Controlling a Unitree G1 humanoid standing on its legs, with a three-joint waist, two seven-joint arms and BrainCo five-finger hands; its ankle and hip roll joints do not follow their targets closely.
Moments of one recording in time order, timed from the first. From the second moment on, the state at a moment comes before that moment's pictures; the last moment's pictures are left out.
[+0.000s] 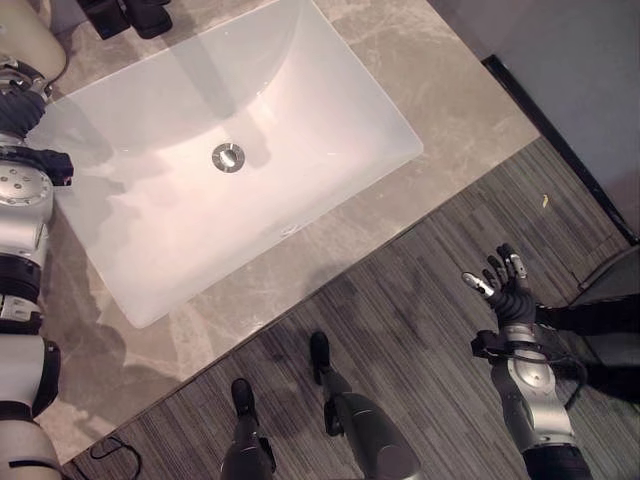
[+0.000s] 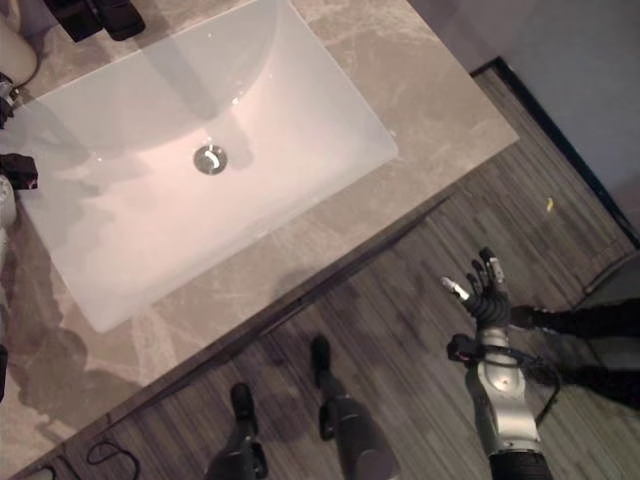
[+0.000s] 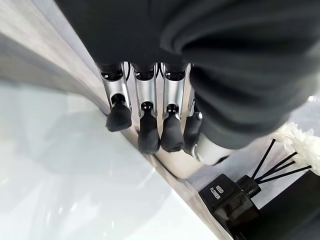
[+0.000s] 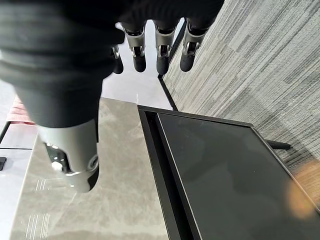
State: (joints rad) left arm -0.97 1.01 -0.26 0.83 -0.31 -0.11 0.34; right arm 0.00 -0.39 -0.05 0.13 0.42 -0.21 -0.19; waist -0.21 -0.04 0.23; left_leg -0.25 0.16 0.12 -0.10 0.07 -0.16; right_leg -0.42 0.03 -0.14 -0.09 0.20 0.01
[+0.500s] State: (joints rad) left arm -0.34 0.66 0.10 0.27 -0.26 -0.16 0.39; right arm 0.04 -0.41 -0.06 0.12 0.42 -0.22 -0.19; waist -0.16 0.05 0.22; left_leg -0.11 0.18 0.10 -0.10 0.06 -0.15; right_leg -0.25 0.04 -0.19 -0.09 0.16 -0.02
